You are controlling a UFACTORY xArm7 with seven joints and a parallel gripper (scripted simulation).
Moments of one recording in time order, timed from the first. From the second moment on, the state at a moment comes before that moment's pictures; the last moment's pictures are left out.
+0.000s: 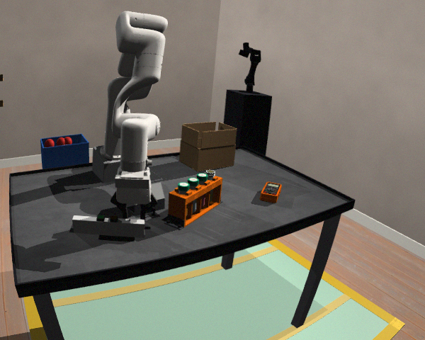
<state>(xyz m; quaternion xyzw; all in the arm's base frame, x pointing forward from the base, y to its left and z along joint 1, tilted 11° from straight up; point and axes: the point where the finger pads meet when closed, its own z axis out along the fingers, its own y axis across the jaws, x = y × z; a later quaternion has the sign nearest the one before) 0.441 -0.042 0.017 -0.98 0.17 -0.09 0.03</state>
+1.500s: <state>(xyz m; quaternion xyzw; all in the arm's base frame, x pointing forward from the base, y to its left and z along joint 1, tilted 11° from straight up) 0.415 -0.041 0.152 -0.98 0.19 -0.09 0.03</state>
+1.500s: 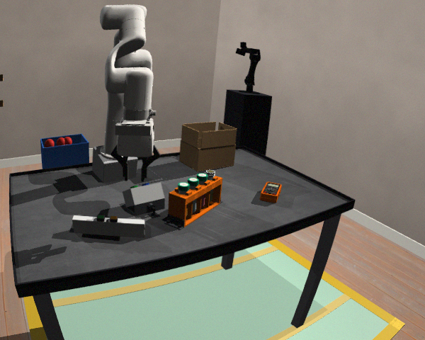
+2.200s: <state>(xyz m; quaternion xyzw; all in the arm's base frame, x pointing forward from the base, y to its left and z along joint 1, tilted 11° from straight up) 0.393 0.047 0.151 -0.81 0.58 -0.05 0.09</state>
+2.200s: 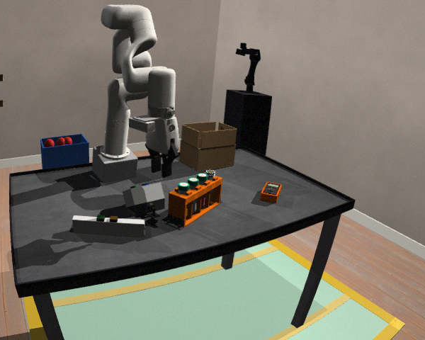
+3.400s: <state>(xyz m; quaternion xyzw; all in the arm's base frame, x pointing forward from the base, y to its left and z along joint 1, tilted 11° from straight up) 0.356 0.201 0.148 -0.62 0.78 -0.04 0.08</state>
